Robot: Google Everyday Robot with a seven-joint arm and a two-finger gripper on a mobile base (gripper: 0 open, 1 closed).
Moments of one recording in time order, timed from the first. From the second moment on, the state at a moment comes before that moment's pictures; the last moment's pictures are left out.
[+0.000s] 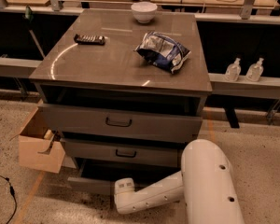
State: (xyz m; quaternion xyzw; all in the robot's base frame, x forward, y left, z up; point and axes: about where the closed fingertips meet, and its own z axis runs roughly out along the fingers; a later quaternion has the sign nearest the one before) arm 0.534 0.087 0.196 -0.66 0.72 -0.06 0.18
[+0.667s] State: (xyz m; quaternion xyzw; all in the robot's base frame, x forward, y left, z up) arm 0.541 0.084 0.172 -0.66 0.72 -0.07 0.17
